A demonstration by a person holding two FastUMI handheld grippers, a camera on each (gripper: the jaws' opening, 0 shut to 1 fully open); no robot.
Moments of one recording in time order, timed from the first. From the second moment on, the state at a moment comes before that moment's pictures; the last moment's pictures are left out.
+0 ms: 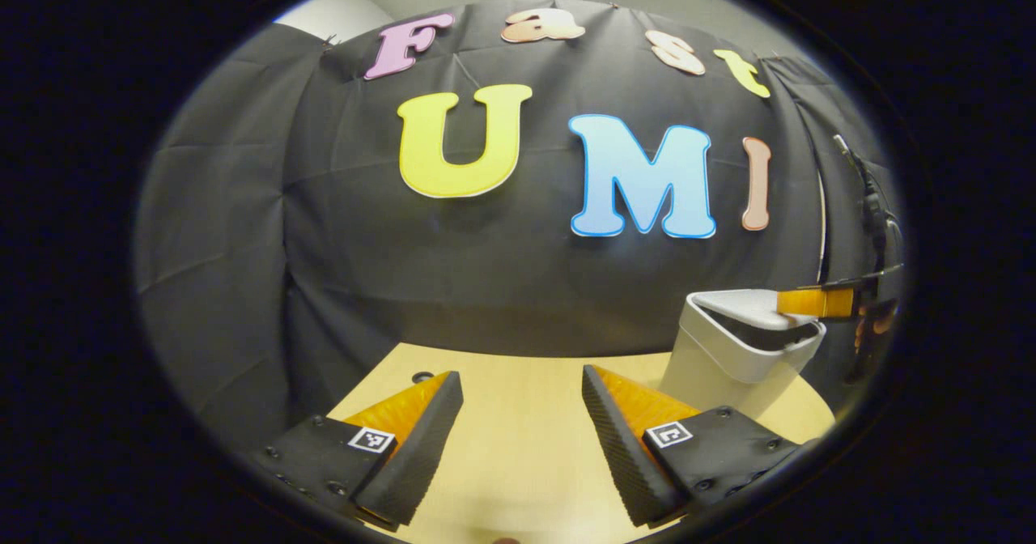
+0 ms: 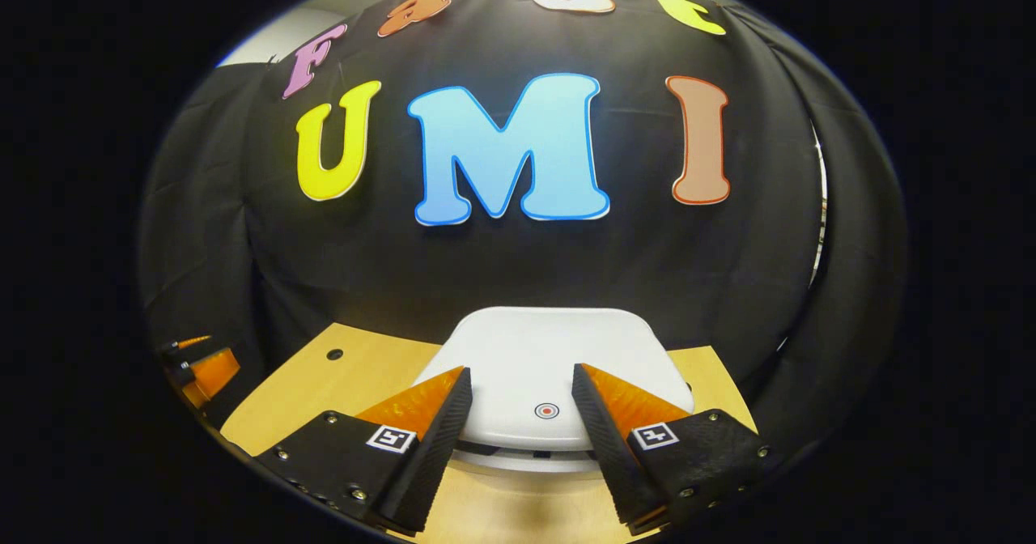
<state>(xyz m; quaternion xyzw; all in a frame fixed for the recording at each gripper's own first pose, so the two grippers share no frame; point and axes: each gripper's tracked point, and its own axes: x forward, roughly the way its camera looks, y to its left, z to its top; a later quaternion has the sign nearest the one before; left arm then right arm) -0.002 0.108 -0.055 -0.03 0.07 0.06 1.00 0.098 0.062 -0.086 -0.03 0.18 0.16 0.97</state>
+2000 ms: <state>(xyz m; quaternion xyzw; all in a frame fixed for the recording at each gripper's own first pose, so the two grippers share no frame) 0.006 0.095 -0.031 -0.02 0.04 0.02 1.00 0.047 0.076 -0.058 -0.04 0.03 0.12 0.99</state>
